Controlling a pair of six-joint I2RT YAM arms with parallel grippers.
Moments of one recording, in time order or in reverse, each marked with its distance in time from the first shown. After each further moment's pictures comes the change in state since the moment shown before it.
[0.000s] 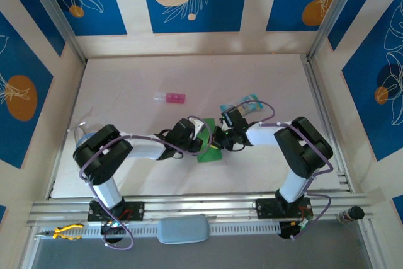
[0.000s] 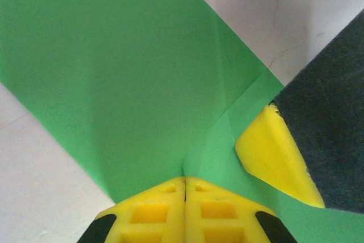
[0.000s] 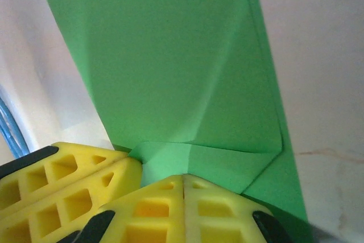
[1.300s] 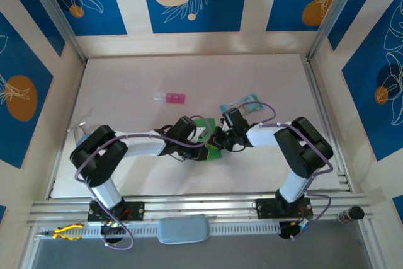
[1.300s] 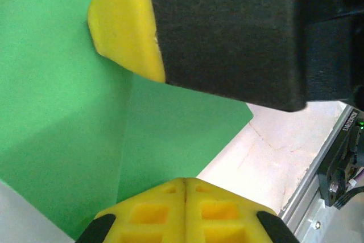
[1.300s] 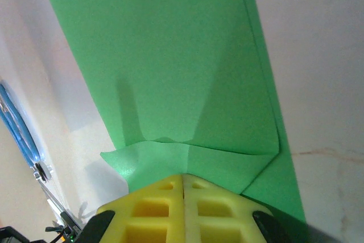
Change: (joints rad) left arm 0.005 -0.027 0.078 -0.249 0.426 -0.326; right arm -0.005 -0.002 -0.018 0.036 -0.010 0.034
